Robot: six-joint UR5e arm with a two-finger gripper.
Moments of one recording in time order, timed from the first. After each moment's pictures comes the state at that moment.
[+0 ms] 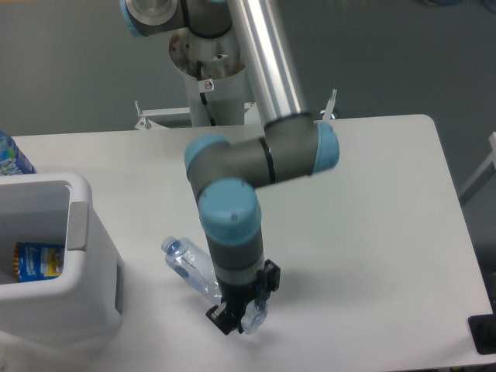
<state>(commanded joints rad) 2.30 -2.05 -1.31 -0.87 1.59 -0.40</state>
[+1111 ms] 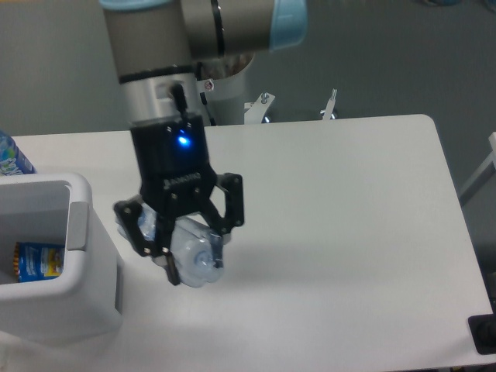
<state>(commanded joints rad) 2.18 -1.85 -1.26 -0.67 1.58 -0.36</state>
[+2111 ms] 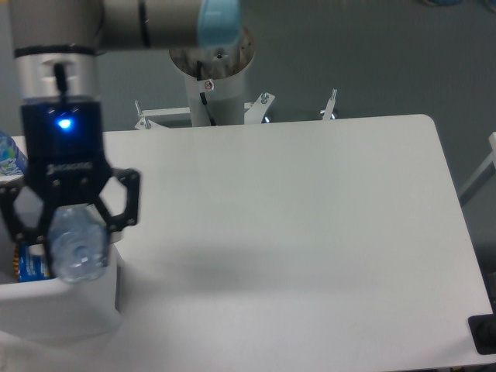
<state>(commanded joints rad) 1.97 -1.93 -1.25 -0.67 1.58 -0.35</state>
